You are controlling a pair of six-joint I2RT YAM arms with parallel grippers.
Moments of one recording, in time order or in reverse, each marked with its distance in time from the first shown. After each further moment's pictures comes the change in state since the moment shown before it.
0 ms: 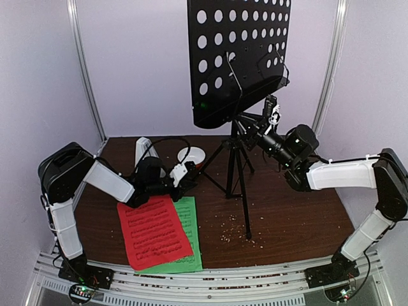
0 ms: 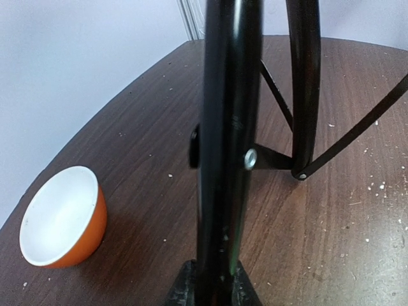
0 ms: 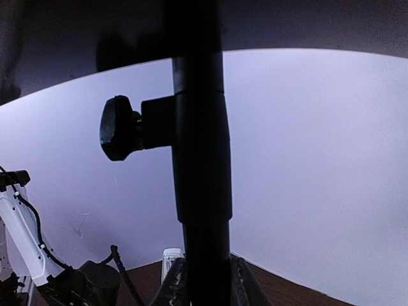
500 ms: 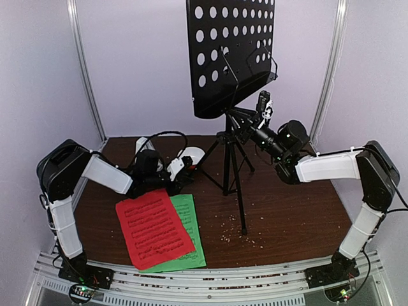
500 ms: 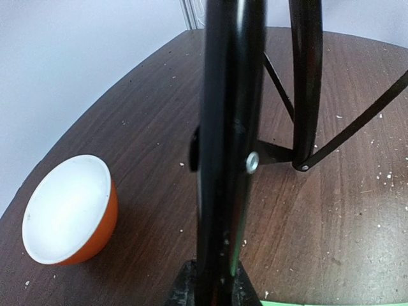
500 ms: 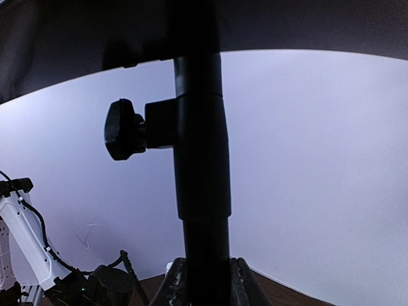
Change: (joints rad) left arm 0.072 0.003 0.077 -0.147 0.092 0.032; right arm -0.029 0.146 0.126 0.074 -0.051 0.073
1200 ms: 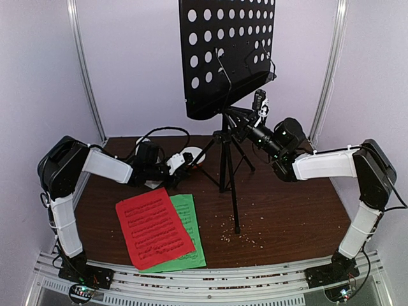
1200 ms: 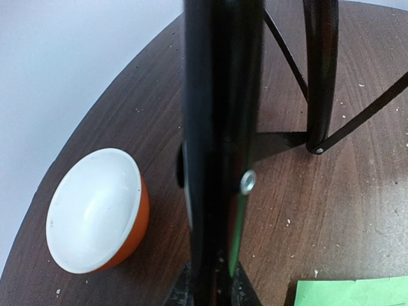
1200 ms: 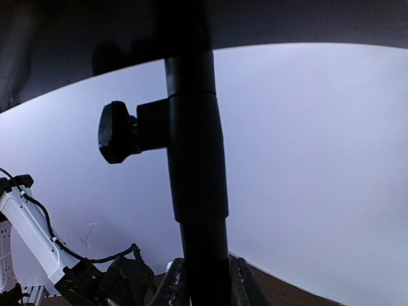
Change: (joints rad) left arm 0.058 0.024 0.135 -0.220 -0.003 0.179; right arm 0.005 0.031 0.048 -0.032 -0.002 0.011
